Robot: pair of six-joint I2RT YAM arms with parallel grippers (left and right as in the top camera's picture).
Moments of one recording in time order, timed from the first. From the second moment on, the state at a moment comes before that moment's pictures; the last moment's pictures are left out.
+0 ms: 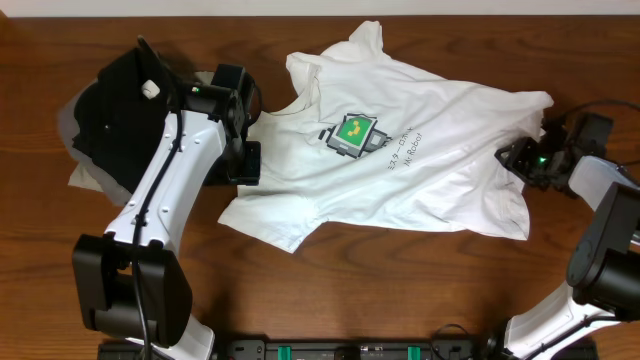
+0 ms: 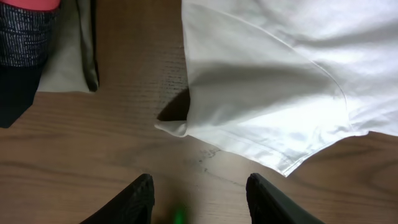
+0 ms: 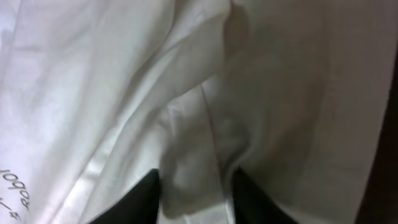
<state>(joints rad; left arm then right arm) -0.21 1.74 1.46 -1.32 -0.04 -0.22 -0.39 1.89 1.02 -0.29 -0.48 0.24</state>
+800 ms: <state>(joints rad) -0.21 1.74 1.46 -1.31 -0.04 -0.22 -0.50 1.58 1.01 -0.56 -0.40 0.24</state>
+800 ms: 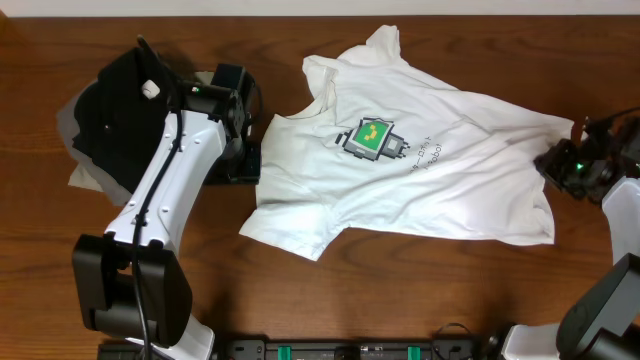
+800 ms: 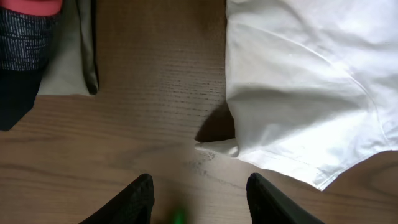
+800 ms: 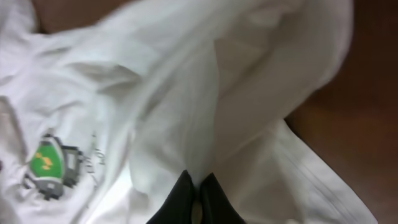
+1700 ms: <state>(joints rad) -0.21 1.74 1.46 -1.28 -0.04 -0.22 -0.58 1.75 1.01 -0.27 -0.22 0.37</state>
